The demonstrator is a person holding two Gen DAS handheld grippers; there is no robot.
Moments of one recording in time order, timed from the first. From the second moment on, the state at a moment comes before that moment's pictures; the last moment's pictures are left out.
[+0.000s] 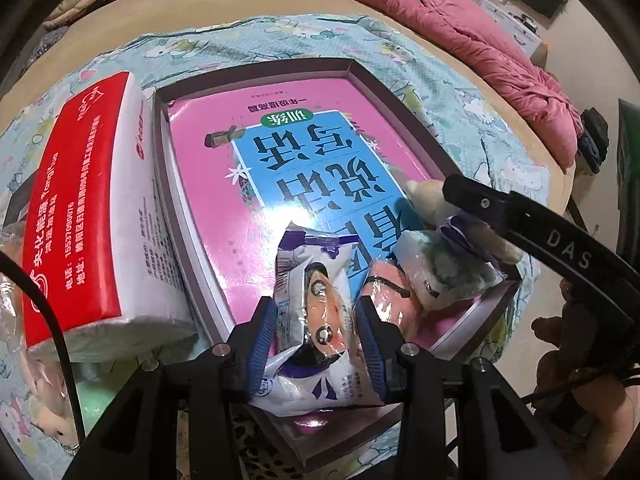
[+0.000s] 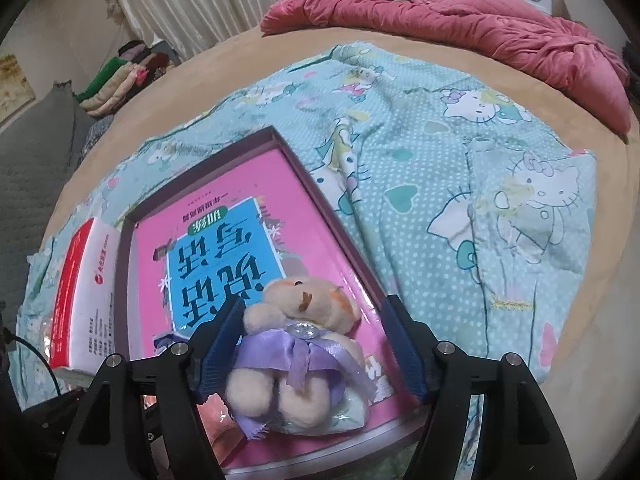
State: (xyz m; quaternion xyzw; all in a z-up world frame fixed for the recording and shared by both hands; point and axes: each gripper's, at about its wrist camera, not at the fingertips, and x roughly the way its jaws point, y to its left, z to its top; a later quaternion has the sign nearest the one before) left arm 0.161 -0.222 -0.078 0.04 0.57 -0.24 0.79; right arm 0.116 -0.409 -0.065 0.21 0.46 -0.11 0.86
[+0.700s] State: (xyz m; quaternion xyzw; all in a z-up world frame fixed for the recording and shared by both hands) left arm 0.146 -0.207 -0.048 0.03 0.54 -0.24 0.80; right arm 0.113 -0.412 -0.047 0.21 0.44 -0.11 0.87
